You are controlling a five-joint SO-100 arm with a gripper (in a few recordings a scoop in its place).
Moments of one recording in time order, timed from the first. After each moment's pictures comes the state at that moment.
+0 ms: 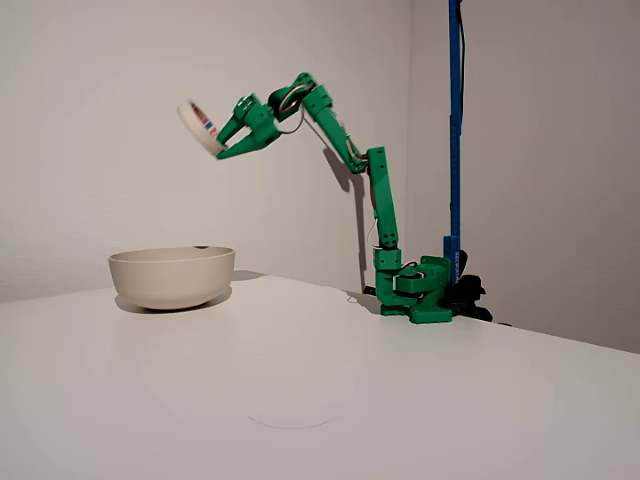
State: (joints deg) arm 49.7 83.5 29.7 81.9 12.4
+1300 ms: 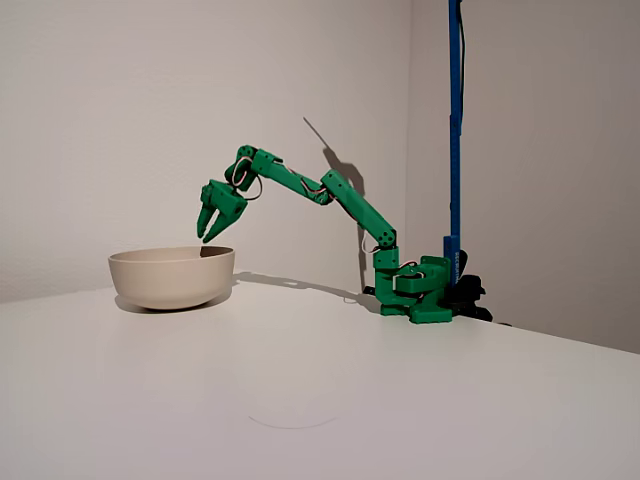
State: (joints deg) arm 55.6 56.7 22.1 81.6 18.3
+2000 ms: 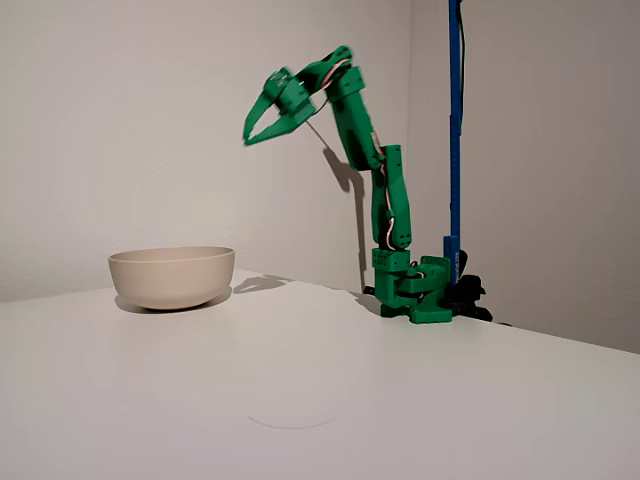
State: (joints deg) arm 16.0 94.6 21.2 101.8 11.4
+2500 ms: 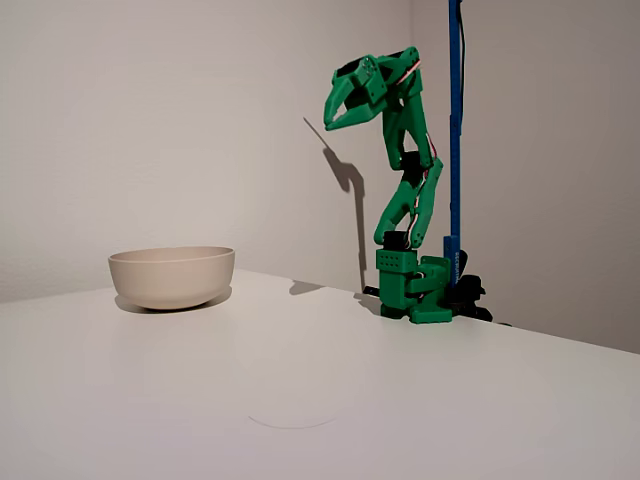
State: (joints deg) arm -1.4 133.9 69.9 91.4 5.6
